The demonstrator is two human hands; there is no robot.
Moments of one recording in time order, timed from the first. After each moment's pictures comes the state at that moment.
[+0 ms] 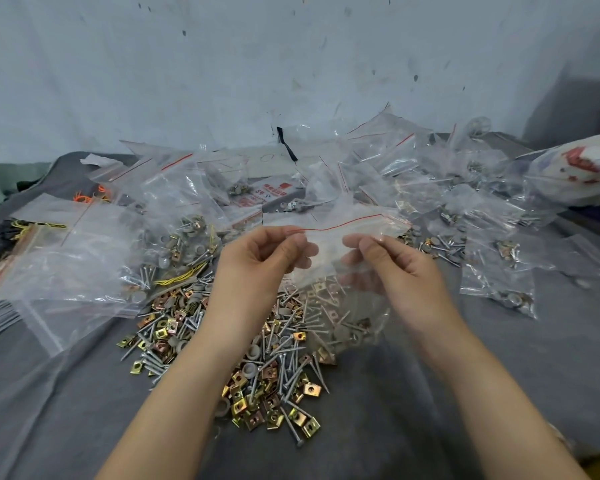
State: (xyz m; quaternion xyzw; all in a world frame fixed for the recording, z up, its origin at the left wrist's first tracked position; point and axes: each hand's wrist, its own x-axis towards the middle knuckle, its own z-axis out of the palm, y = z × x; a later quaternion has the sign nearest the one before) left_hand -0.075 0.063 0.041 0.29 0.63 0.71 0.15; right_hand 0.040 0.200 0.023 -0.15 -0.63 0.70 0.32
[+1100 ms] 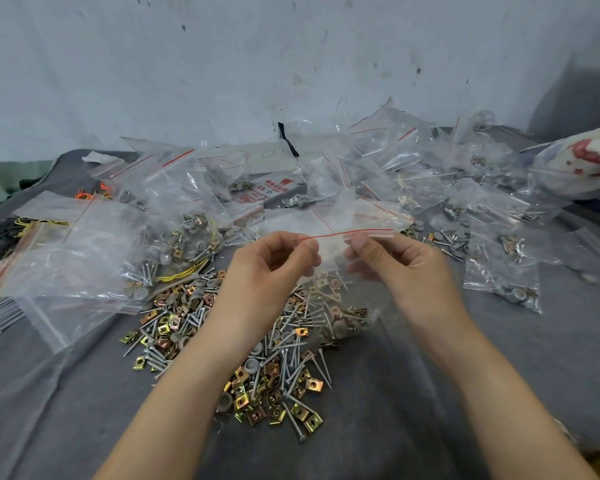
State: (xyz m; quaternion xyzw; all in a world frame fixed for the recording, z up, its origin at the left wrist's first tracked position) left_hand -0.069 0.058 0.038 0.35 0.68 0.64 0.14; right_hand 0.044 0.195 0.028 -0.12 -0.65 0.66 0.35
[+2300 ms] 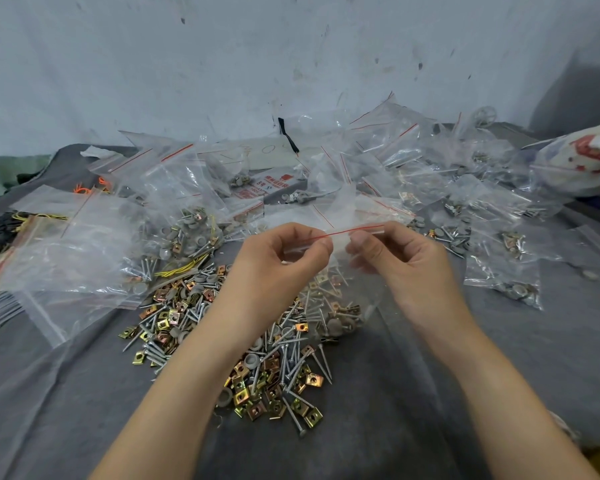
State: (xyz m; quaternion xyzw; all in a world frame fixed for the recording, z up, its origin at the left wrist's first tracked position) left_hand -0.068 0.062 0.045 0.39 0.70 0.59 0.12; right_hand 0.042 0.199 0.022 -0.11 -0.68 0.64 0.36
